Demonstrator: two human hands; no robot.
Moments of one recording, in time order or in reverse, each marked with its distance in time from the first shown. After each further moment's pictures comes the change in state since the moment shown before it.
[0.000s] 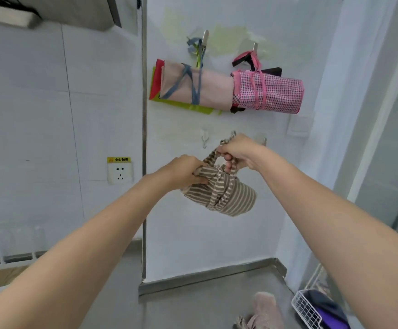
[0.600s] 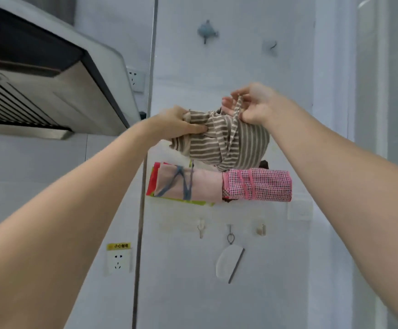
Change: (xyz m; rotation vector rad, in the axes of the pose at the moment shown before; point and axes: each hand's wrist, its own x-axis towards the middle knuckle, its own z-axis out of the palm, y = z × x) left_hand 0.050 0.086 -0.238 -0.263 0.435 -0.083; right_hand -0.028 -0.220 -0.136 0.897 -0.101 -0.453
